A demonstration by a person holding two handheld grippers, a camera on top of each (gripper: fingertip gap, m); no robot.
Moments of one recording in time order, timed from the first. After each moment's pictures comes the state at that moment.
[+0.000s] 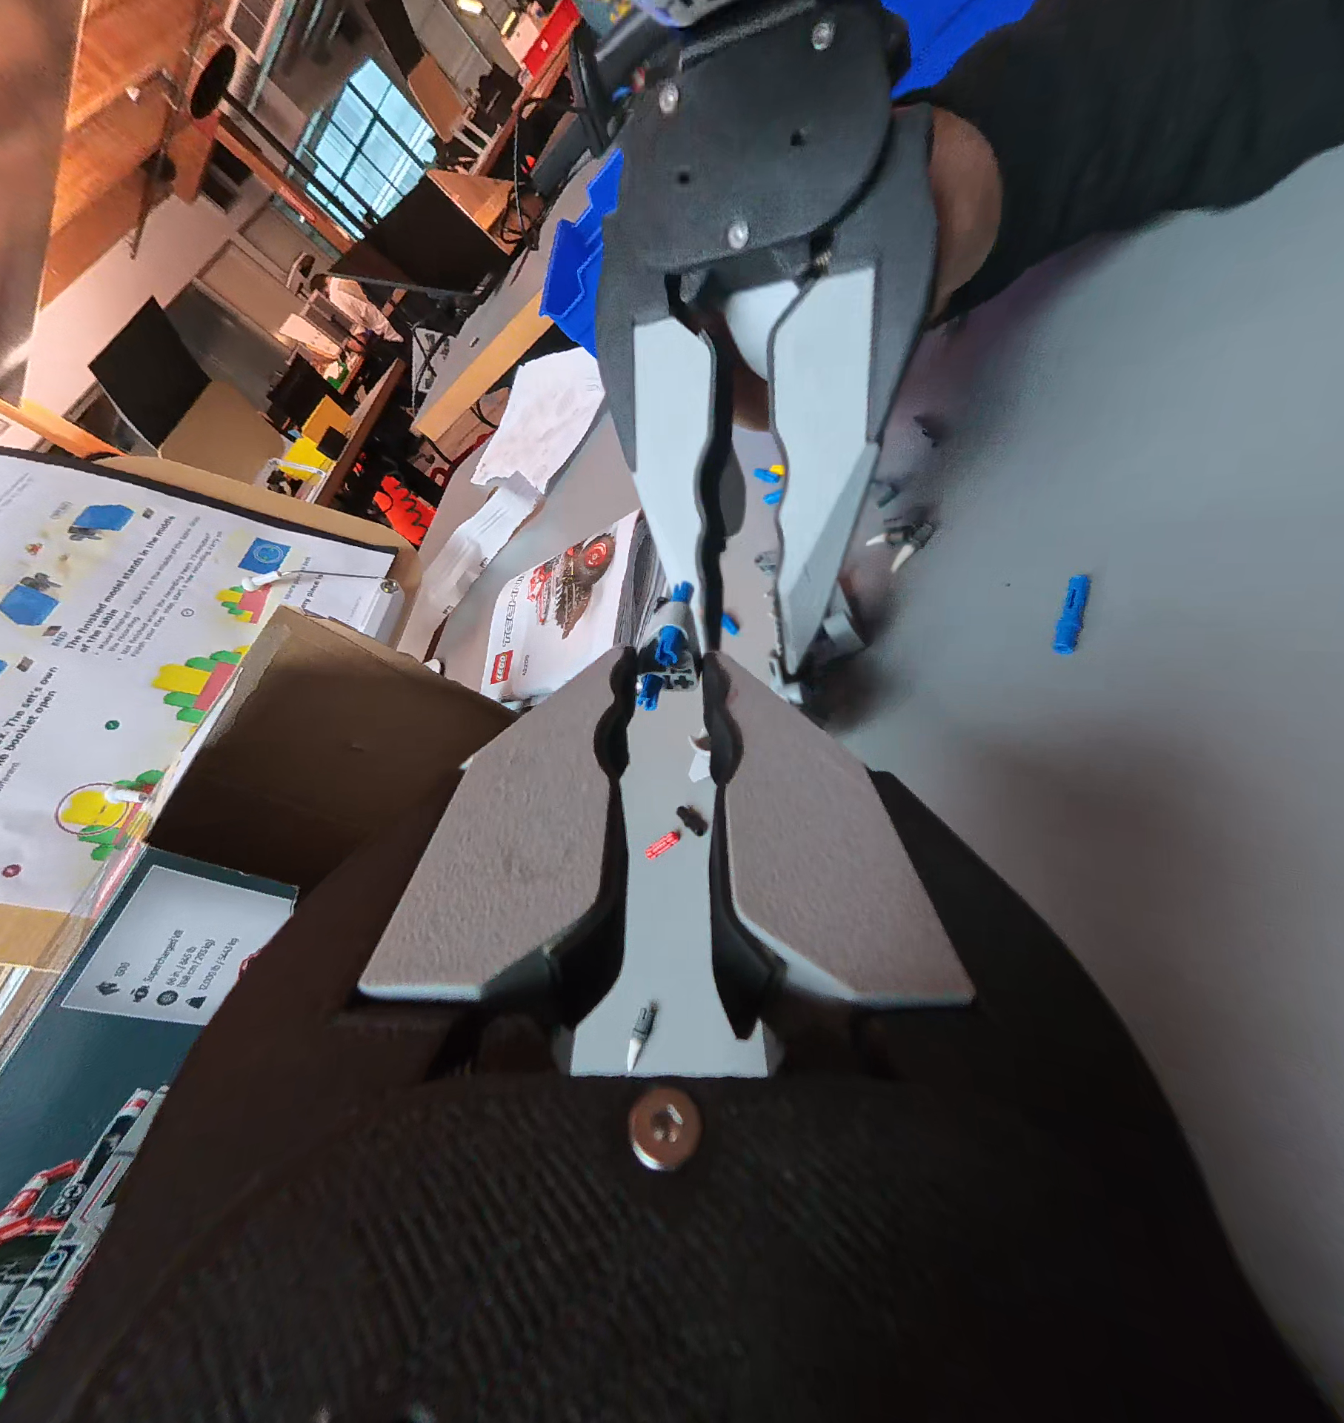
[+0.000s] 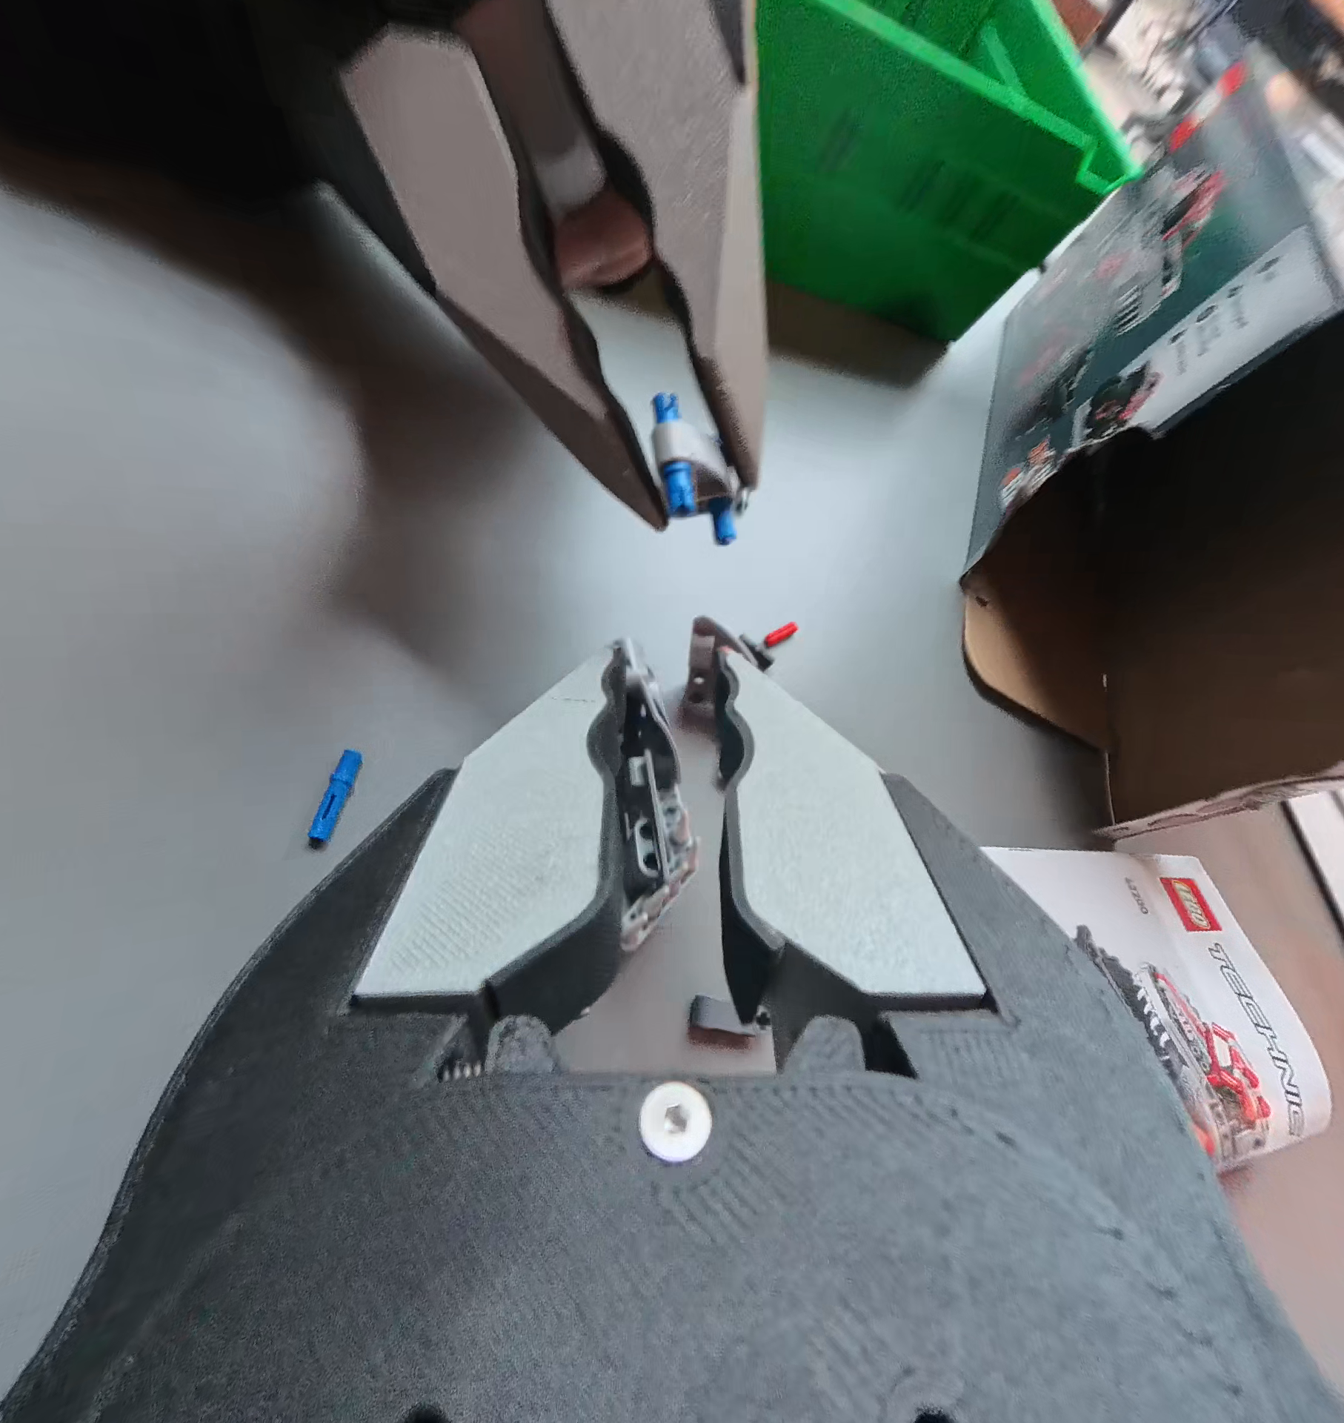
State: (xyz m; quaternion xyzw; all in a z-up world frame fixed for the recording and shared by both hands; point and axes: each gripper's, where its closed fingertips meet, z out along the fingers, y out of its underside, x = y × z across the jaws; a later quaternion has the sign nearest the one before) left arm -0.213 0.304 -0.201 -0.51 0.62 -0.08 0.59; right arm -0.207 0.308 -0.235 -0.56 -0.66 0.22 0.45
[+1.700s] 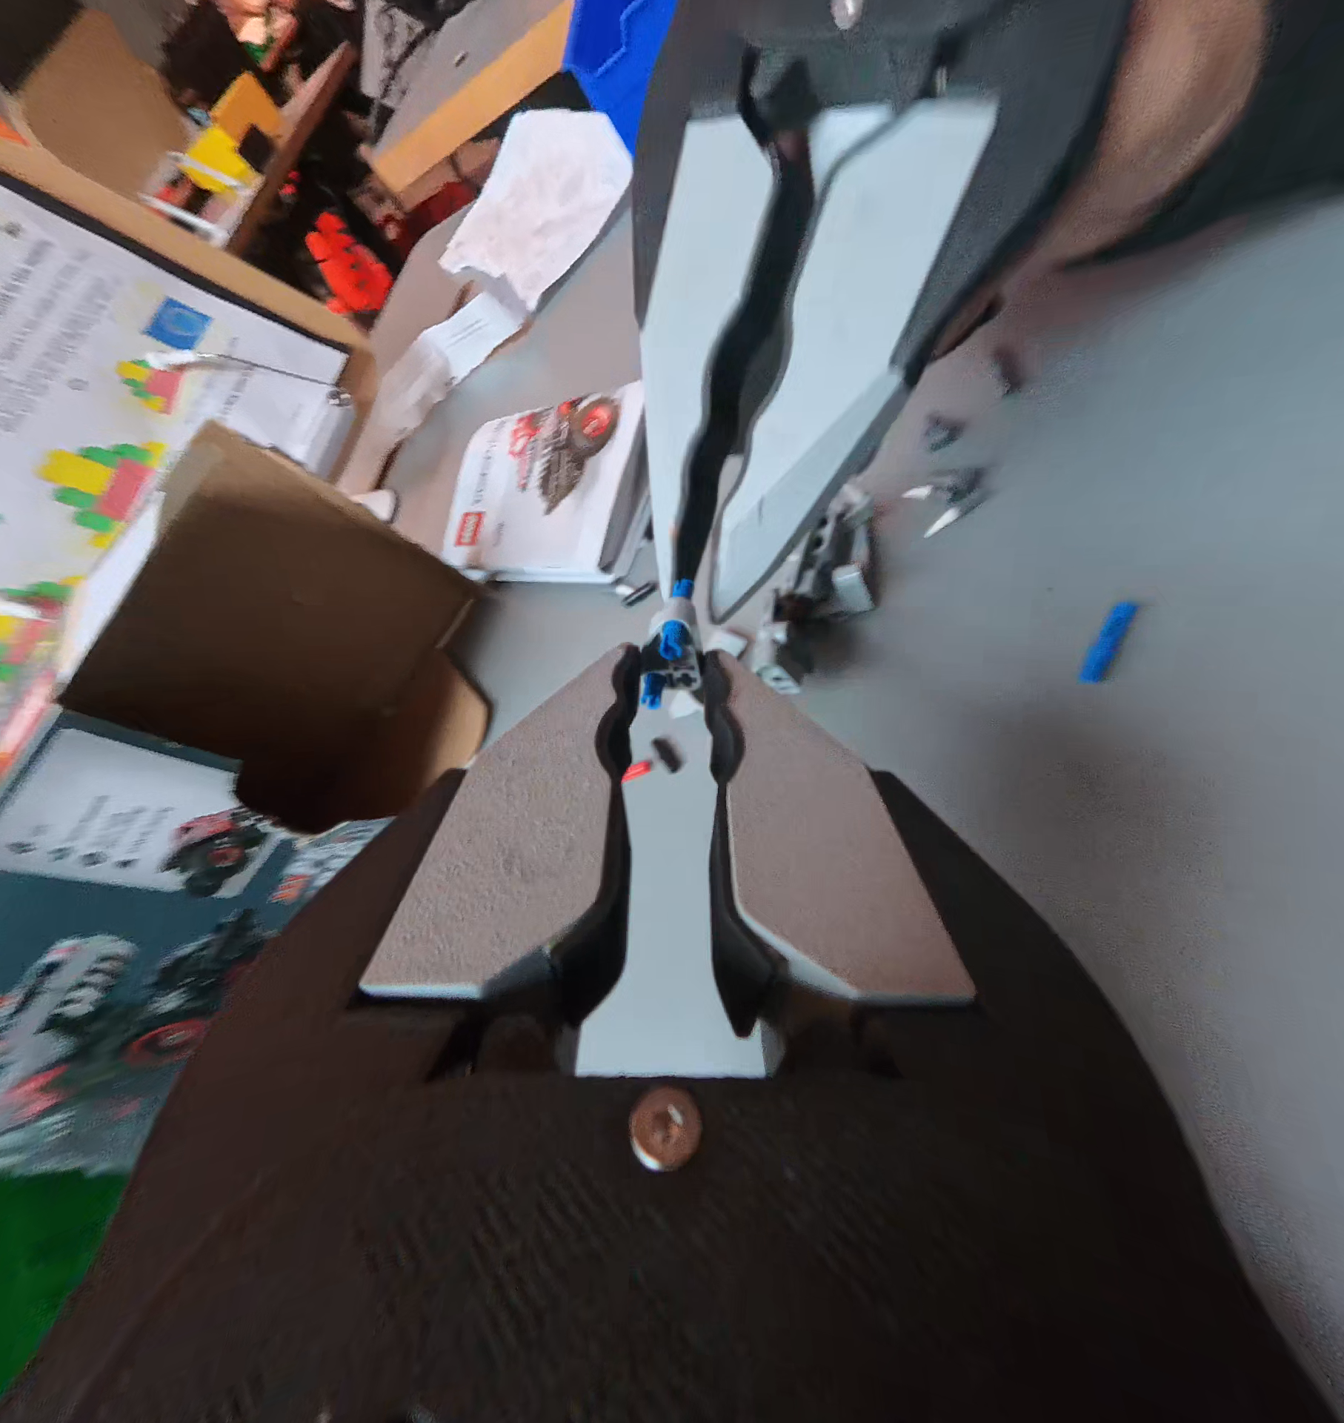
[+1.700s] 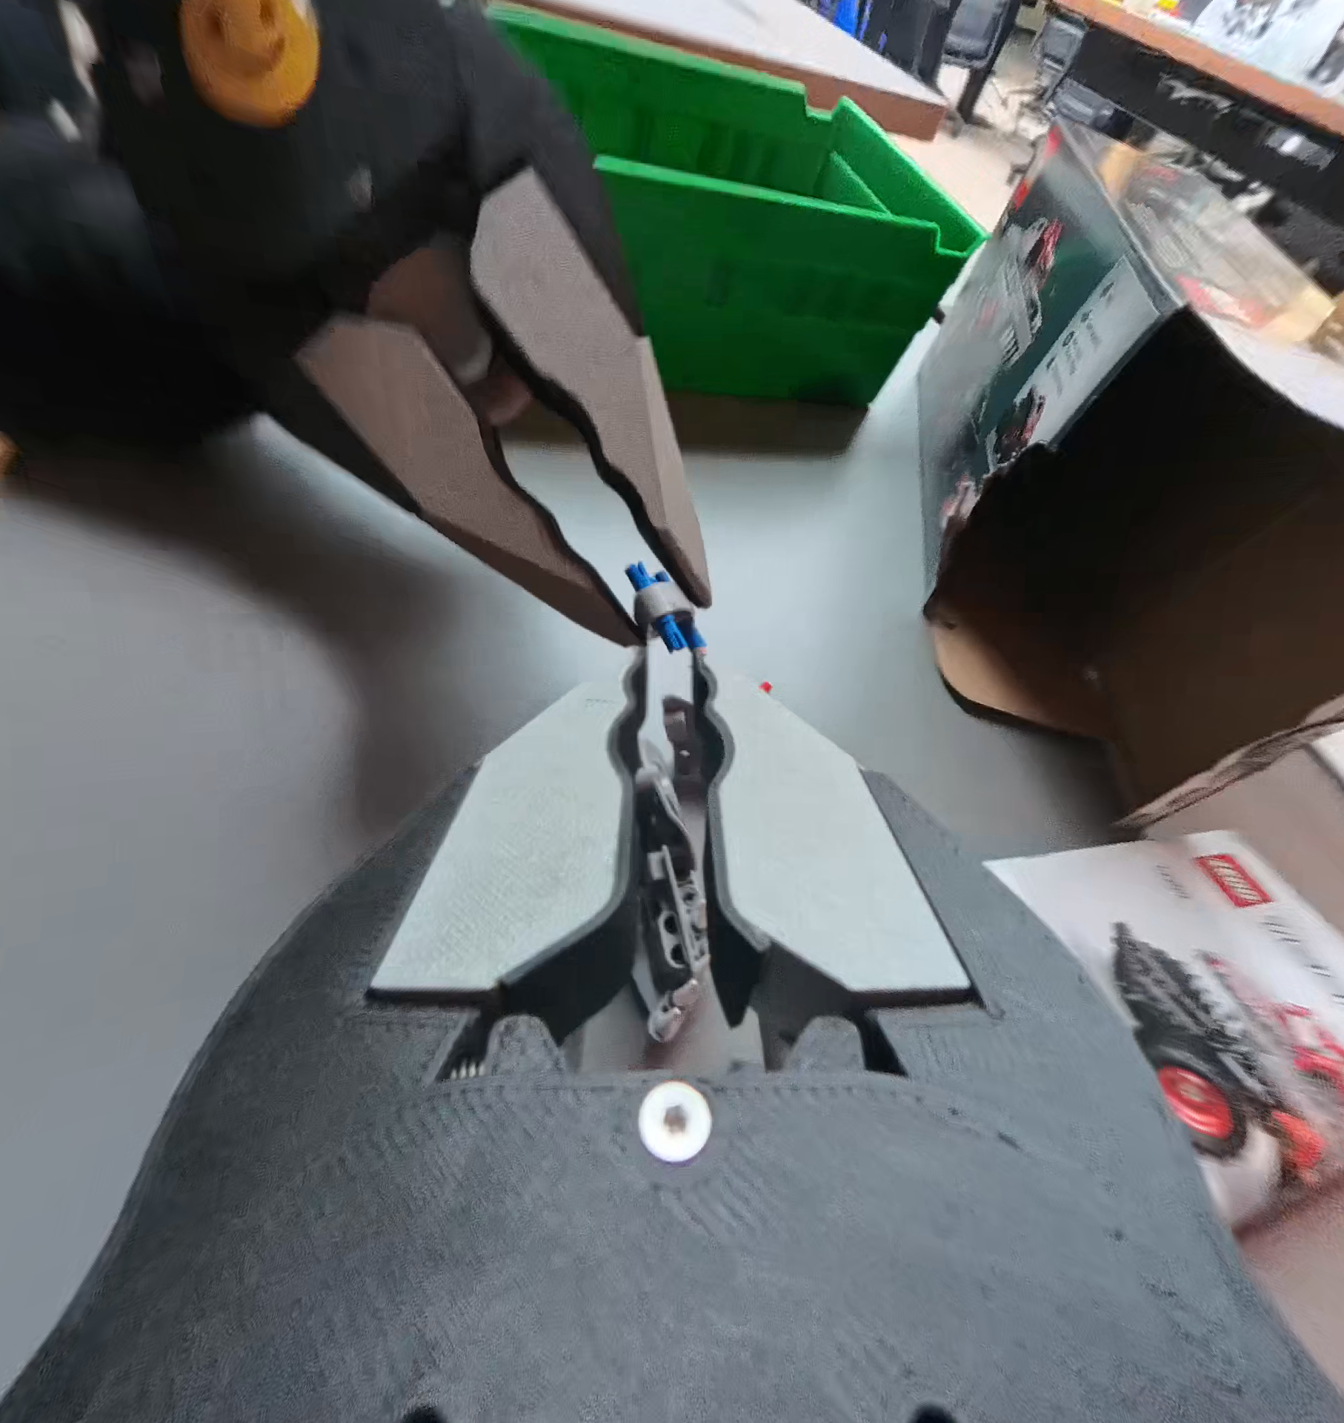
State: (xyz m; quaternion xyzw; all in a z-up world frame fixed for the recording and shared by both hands) left arm -0.217 0.320 -0.213 -0.64 0.57 -0.06 0.52; right arm -0.216 0.314 -0.209 -0.60 -0.57 0.29 0.48
